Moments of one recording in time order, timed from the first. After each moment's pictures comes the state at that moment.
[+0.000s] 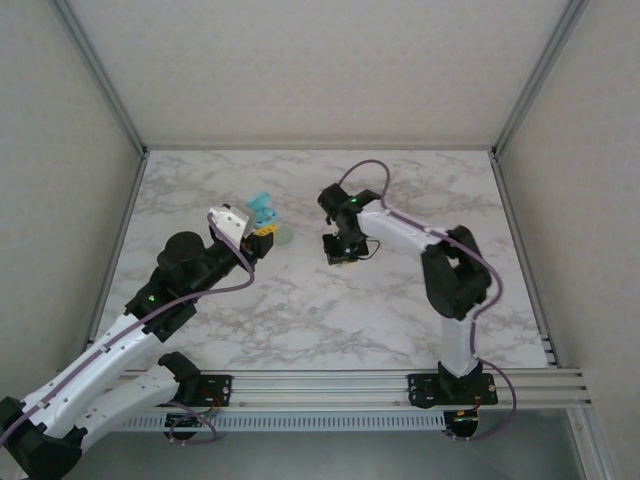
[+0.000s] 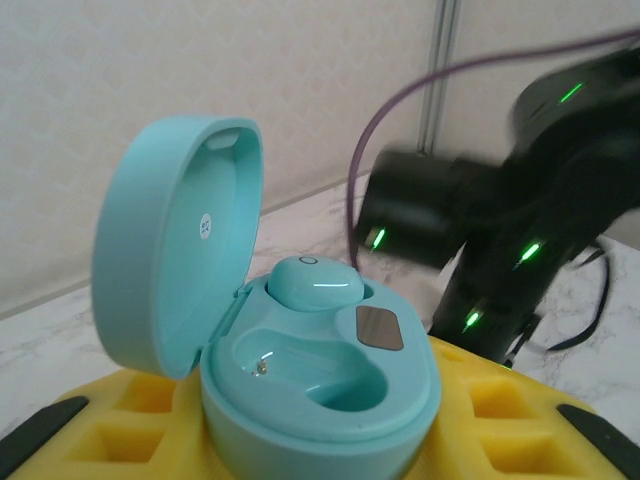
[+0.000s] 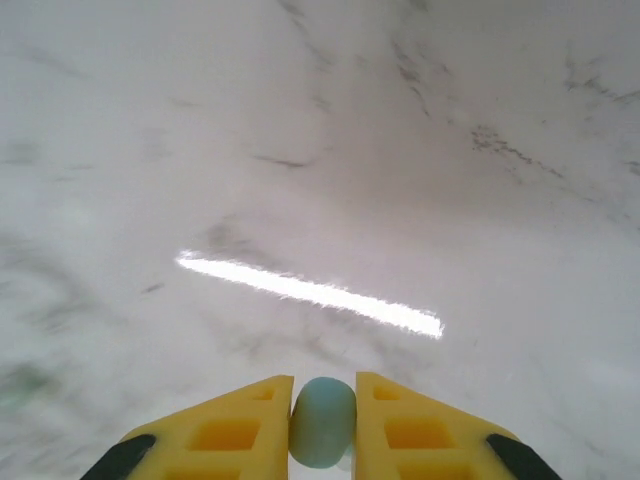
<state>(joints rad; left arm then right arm) -0.67 0.79 0.74 -0.06 0.00 0.02 0.68 1.89 1.52 -0.98 -0.14 0.44</state>
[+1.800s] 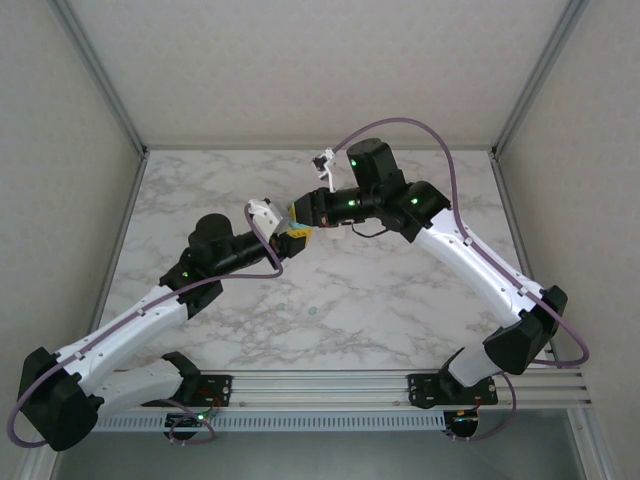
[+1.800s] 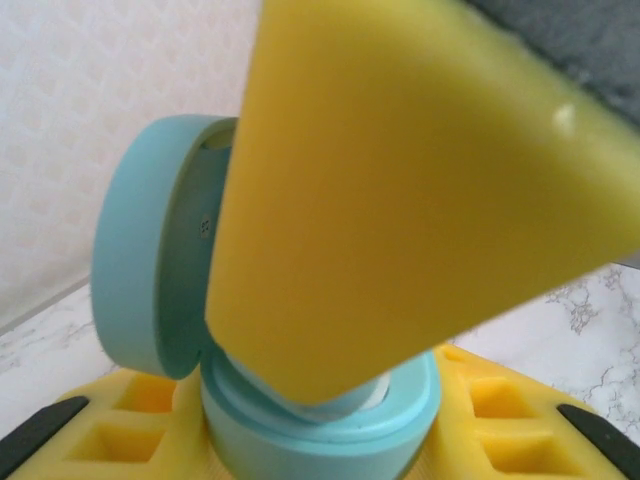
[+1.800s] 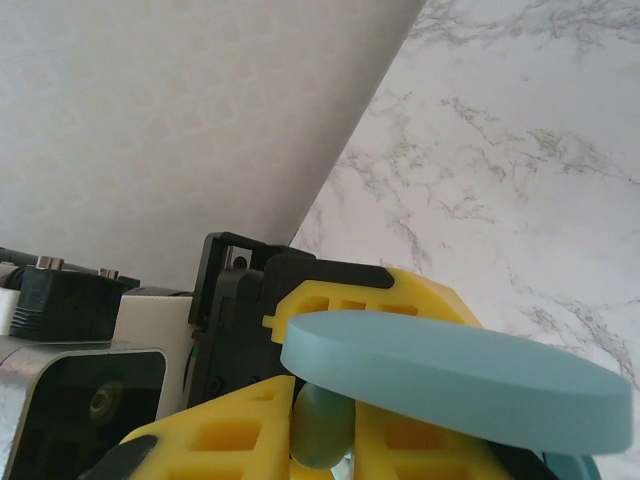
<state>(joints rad) -0.67 1.04 0.76 0.19 0.34 0.06 0.76 1.51 1.63 -0.69 -0.59 0.60</state>
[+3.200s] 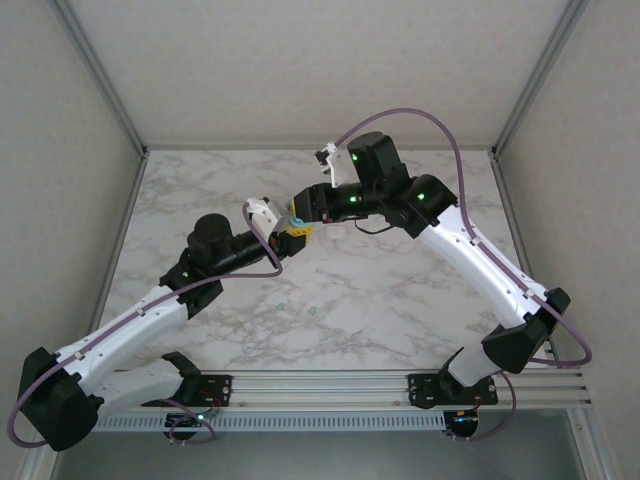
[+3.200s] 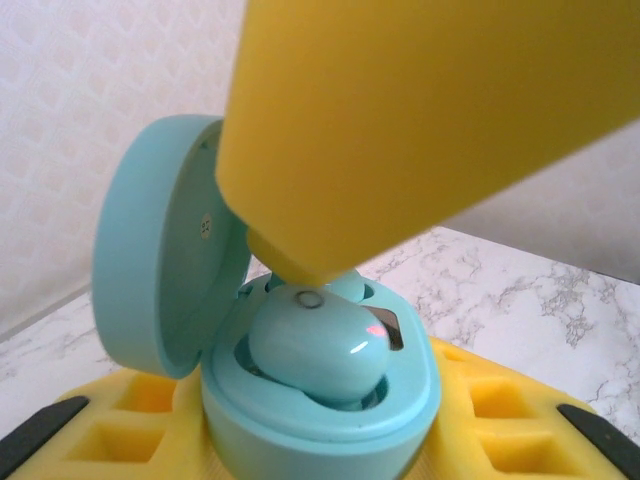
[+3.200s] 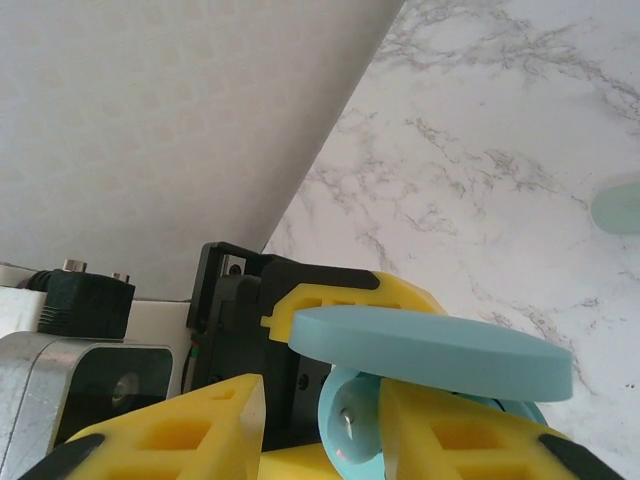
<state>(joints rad) -0.67 1.04 0.76 0.21 0.35 0.04 0.78 1.52 1.75 -0.81 -0.49 0.56</state>
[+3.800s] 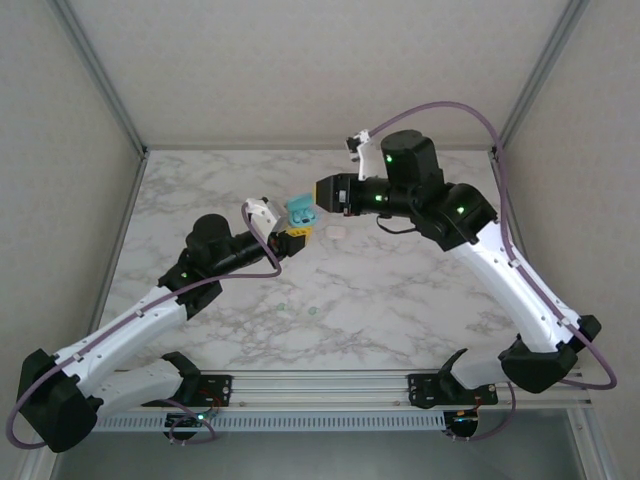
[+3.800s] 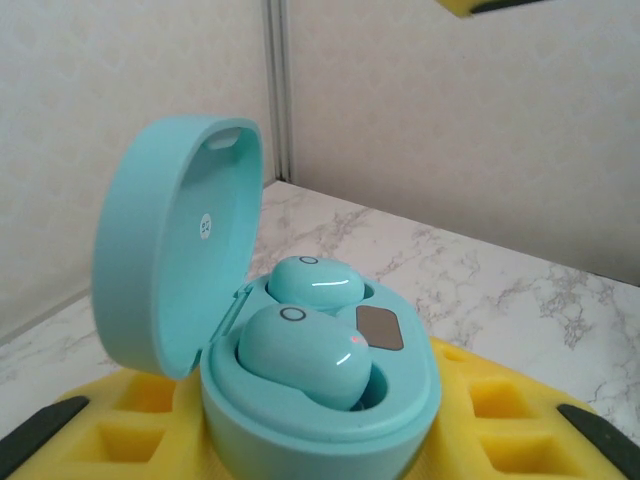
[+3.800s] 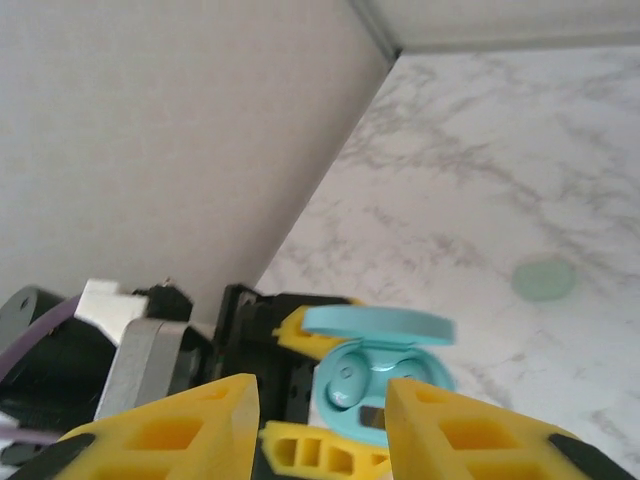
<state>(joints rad) -0.67 1.03 0.76 0.21 0.35 0.04 0.75 1.39 1.76 -0.82 -0.30 0.55</state>
